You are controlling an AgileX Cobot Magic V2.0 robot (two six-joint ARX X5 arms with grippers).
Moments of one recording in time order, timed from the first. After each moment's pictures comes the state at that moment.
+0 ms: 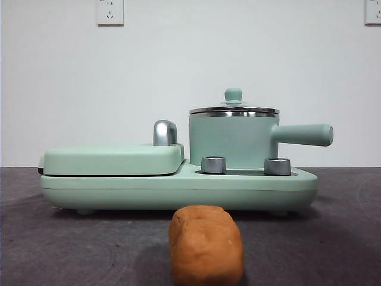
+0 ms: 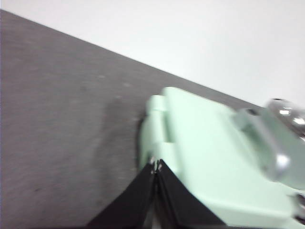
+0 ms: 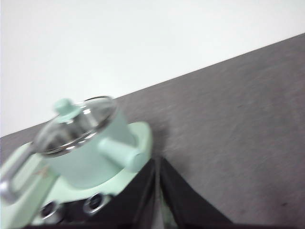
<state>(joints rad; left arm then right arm) -0.11 0.16 0.21 -0.18 0.09 -0.40 0.02 0.07 0.33 -0.36 -0.18 0.43</state>
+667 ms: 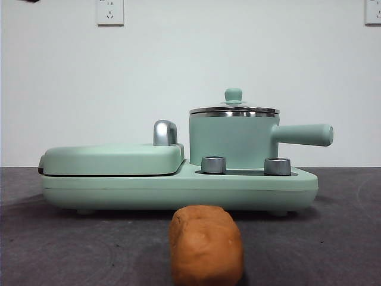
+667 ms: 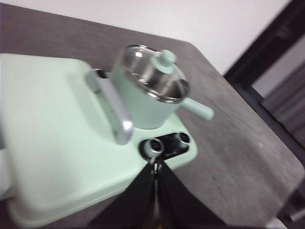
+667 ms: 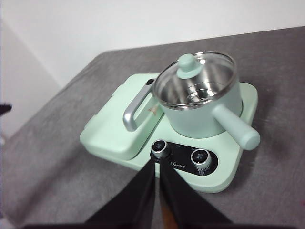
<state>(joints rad) -0.18 0.68 0.75 -0.40 0.60 -0.28 0.02 0.47 0.84 -0.73 -0.63 0.19</state>
